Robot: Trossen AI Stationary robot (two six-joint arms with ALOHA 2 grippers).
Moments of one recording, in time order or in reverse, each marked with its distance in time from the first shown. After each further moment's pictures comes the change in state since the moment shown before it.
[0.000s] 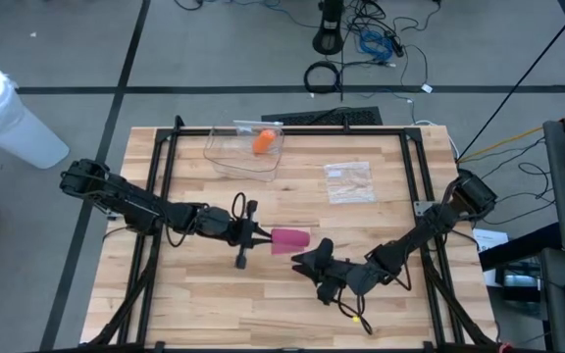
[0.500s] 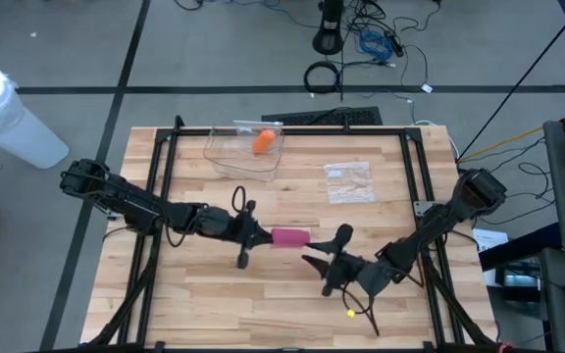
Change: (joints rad) left arm 0.000 0.000 0.000 0.011 0.000 -0.335; right arm 0.035 -0.105 -0.057 -0.061 0.193 0.624
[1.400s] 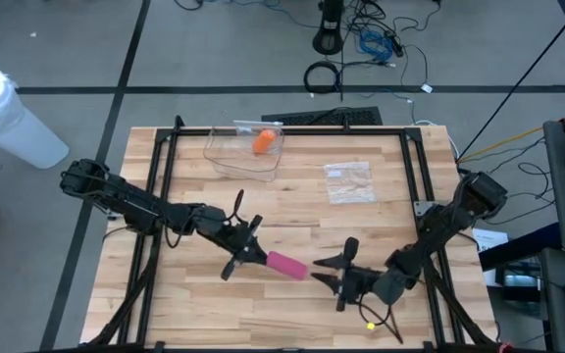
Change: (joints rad) left arm -0.013 -0.002 0.000 0.108 0.355 -0.032; right arm 0.112 0.033 -0.094 0.189 -0.032 -0.068
